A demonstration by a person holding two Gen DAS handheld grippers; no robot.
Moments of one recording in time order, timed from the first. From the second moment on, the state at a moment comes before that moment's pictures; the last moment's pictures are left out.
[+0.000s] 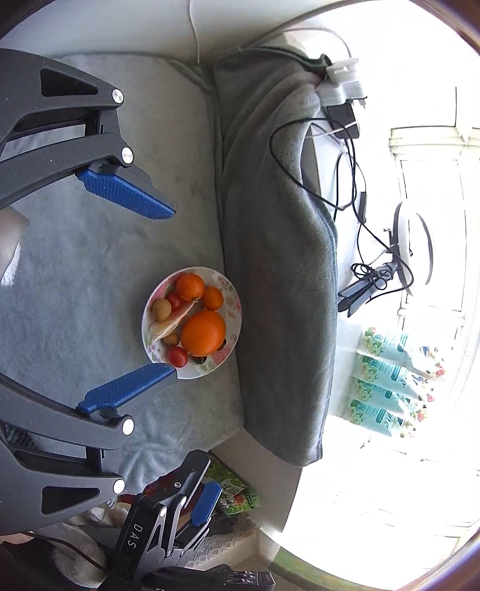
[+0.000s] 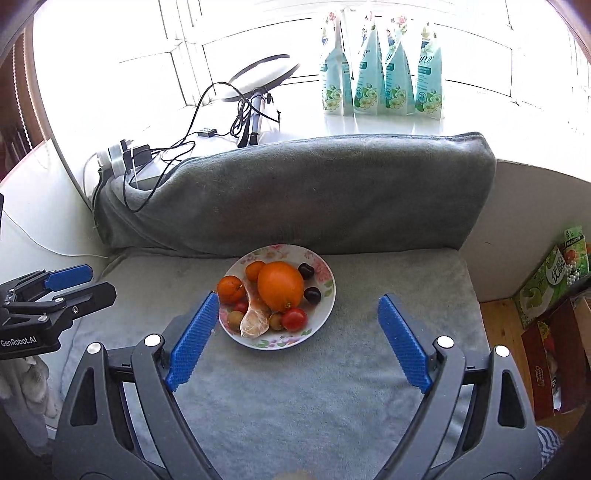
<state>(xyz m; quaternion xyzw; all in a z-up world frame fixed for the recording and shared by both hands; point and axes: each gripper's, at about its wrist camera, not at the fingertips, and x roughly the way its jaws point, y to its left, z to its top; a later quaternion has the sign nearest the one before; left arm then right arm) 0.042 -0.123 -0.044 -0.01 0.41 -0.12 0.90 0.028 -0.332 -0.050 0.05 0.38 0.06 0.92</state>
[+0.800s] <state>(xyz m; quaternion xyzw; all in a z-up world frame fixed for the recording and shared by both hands) 0.011 -0.116 -0.010 -0.02 0.39 -0.13 0.91 0.003 -0.330 -0.025 0.07 0.36 0.06 0.93</state>
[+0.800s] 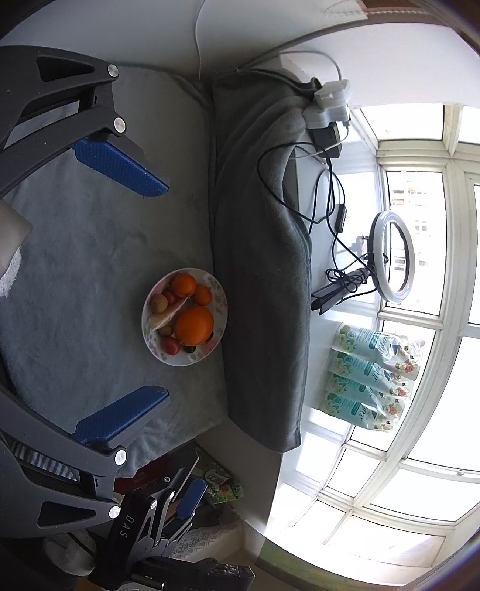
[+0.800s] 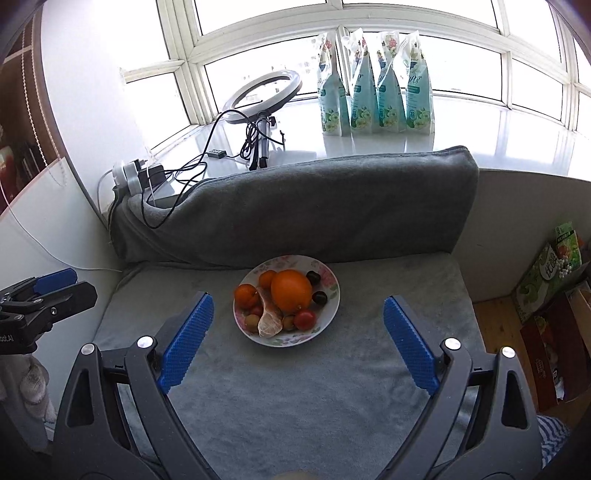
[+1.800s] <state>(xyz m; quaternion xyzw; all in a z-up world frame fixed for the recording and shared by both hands) 0.008 -0.121 -0.012 -0.02 0.39 -0.14 0.91 0.009 -0.333 -0.040 0.08 0.38 0.06 0.92</state>
